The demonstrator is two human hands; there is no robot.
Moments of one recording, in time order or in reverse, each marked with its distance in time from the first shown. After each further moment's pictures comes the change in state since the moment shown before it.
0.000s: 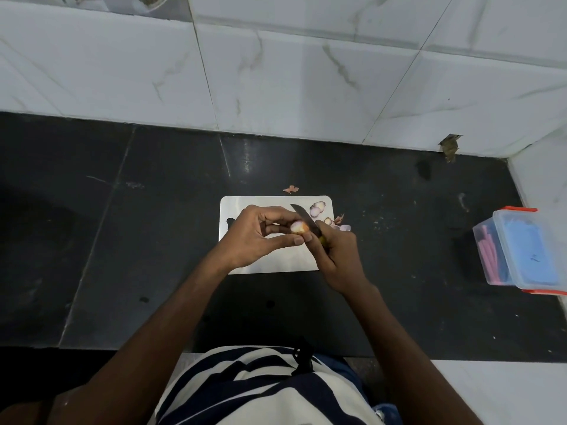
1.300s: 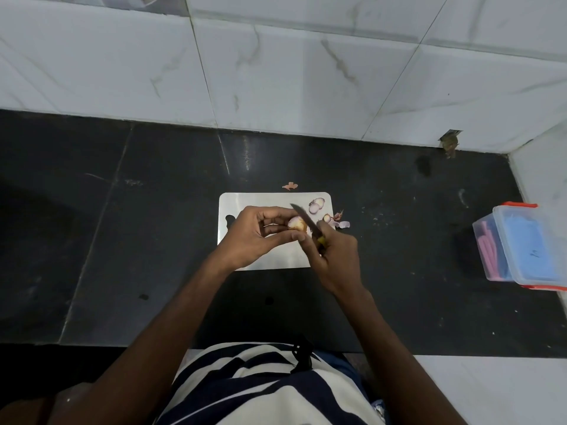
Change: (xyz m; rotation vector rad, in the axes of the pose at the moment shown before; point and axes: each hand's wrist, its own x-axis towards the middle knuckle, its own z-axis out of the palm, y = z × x) left_hand -0.003 -0.009 0.007 -0.048 0.079 -0.132; right_hand -0.014 -0.001 0.011 -0.179 0.088 0.151
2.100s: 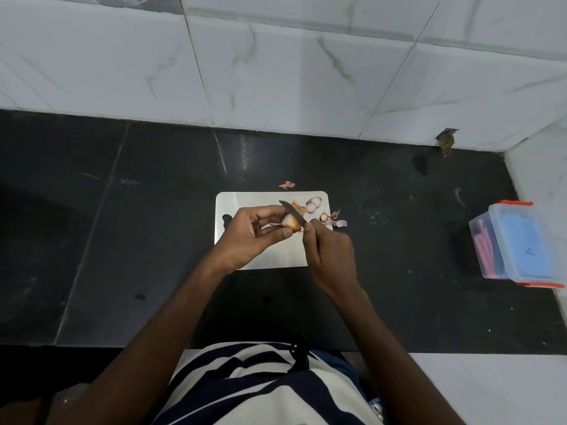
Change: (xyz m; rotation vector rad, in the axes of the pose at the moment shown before) left_hand -0.002 -0.005 0.000 -0.031 0.028 -0.009; right_hand 0.000 -0.008 0.003 -0.118 -0.021 0.041
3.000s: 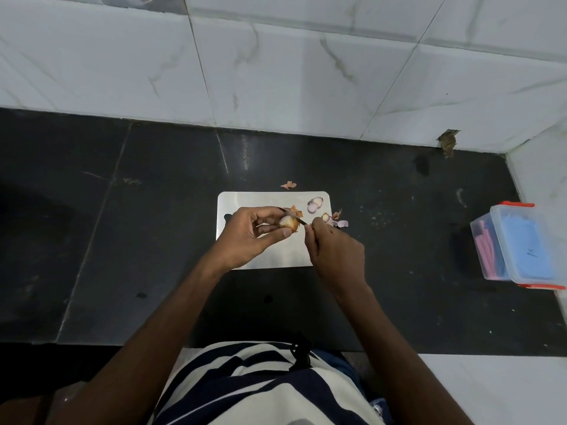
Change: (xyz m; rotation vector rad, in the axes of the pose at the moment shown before) left_hand 0.000 -0.006 -0.005 0.117 0.022 0.001; right_hand 0.004 0.011 -0.001 -0.446 0.089 -0.150
